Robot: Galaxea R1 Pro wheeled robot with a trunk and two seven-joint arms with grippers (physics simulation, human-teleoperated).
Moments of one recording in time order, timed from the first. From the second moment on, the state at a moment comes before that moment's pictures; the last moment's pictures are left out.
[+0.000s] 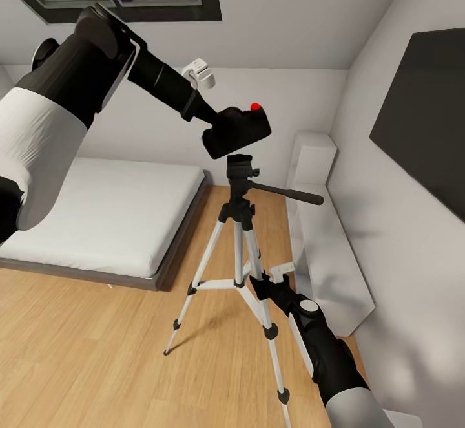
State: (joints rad) left arm -1.89 0.07 -0.55 -0.67 -0.15 0.76 -1.46; right arm -0.52 0.15 0.03 -1.05 0.15 0.24 0.28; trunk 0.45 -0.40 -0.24
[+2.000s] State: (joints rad) left arm -1.89 0.05 -0.68 -0.65 -0.14 0.70 -1.40; right arm -0.52 0.15 0.03 -1.05 0.14 0.24 0.27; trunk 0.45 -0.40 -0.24
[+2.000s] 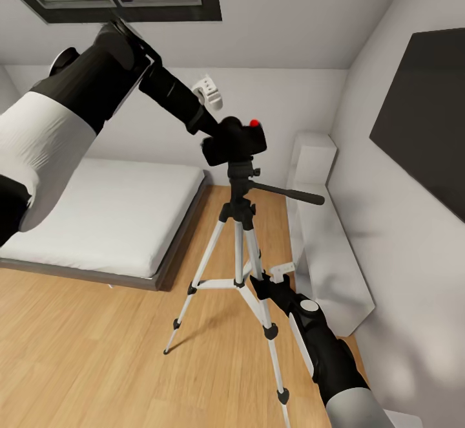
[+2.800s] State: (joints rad) left arm -1.94 0.04 -0.68 -0.68 -0.15 0.70 -1.39; right arm -0.52 0.15 0.03 -1.05 0.14 0.24 0.27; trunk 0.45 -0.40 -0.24
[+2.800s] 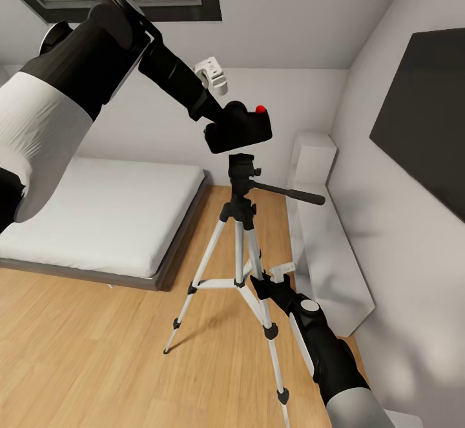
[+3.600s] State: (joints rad) left arm -1.94 0.02 -0.77 -0.66 -0.15 0.71 -1.39; right arm -0.52 0.15 0.03 -1.05 0.14 0.24 0.27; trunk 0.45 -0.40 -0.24
